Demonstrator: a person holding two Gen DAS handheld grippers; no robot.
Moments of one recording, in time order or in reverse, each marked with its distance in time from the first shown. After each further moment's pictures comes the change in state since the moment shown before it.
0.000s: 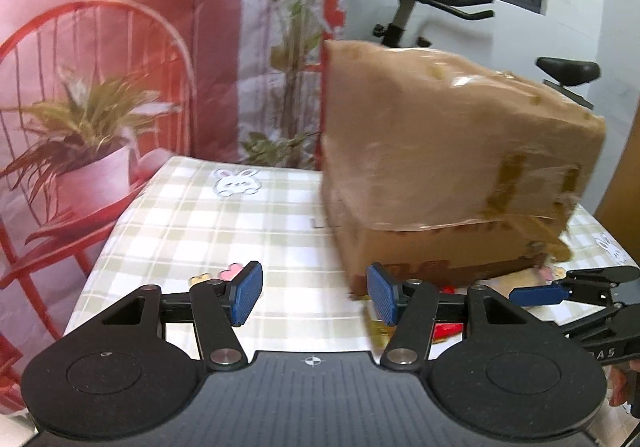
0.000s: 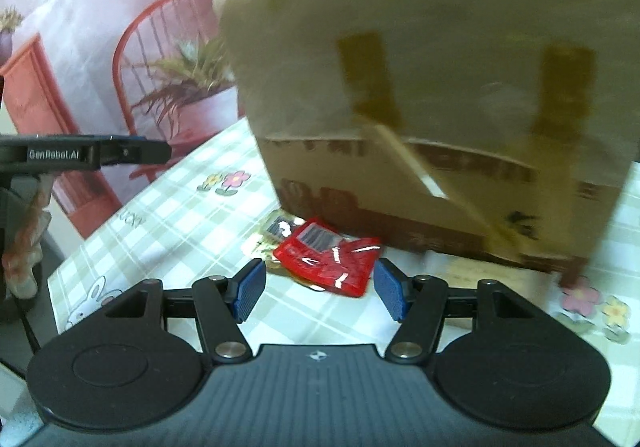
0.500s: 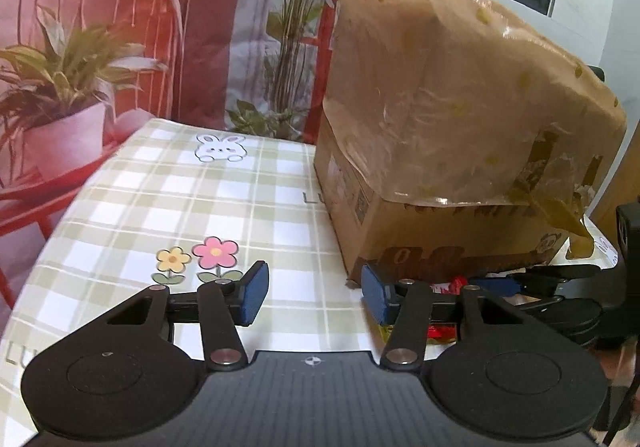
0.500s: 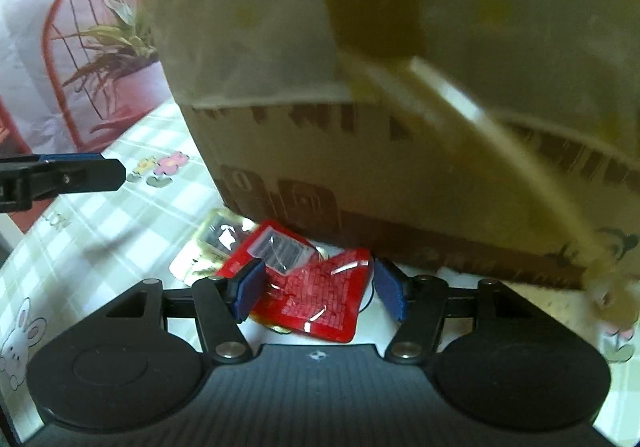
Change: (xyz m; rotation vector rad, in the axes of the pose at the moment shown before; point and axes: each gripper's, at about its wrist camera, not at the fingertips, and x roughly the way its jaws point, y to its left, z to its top) left arm 0.047 0.010 -0.019 -0.058 0.039 -0.078; right arm 0.078 0.000 0.012 0.046 0.089 -0.157
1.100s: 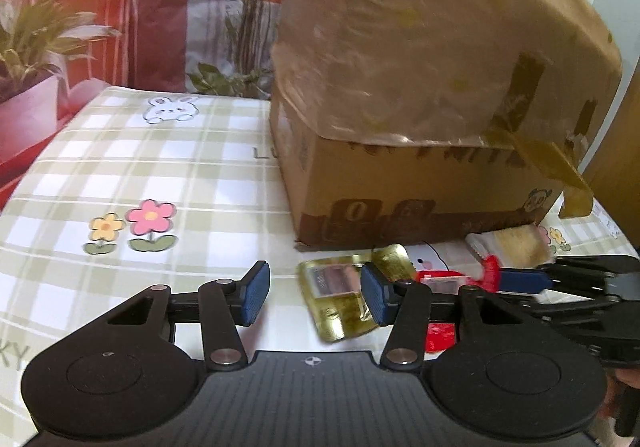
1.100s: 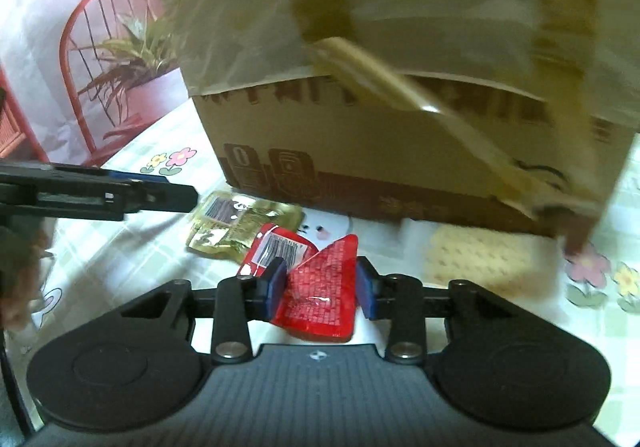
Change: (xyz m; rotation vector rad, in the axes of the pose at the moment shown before) left arm 0.040 -0.032 -0.016 0.044 0.104 -0.049; right arm -0.046 -0.022 -0.037 0.022 -0.065 0.024
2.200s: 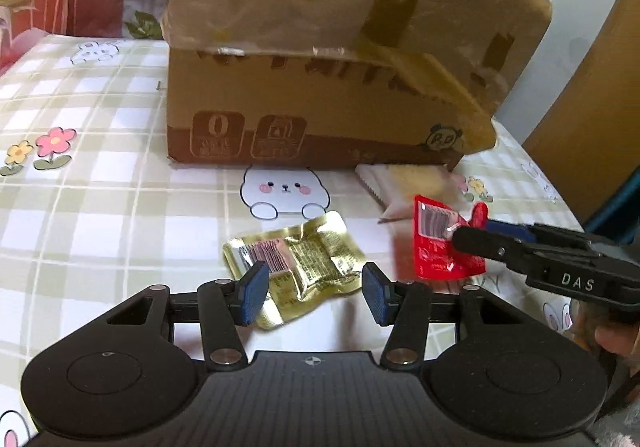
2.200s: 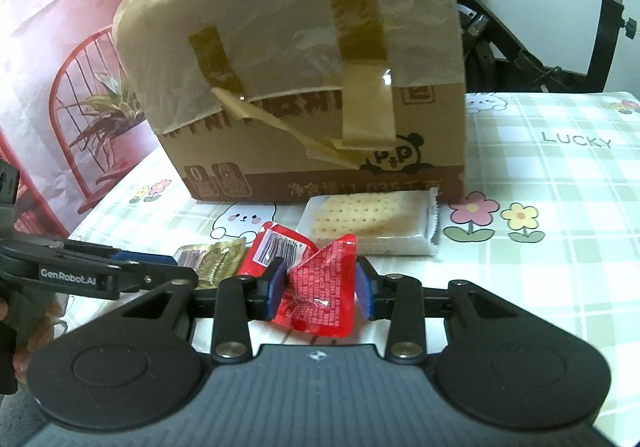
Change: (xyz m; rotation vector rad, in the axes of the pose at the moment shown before) left arm -0.010 -0.056 -0.030 -0.030 0.108 -0.160; right arm -0.064 -0.054 -0.033 0.149 -0.087 -0.011
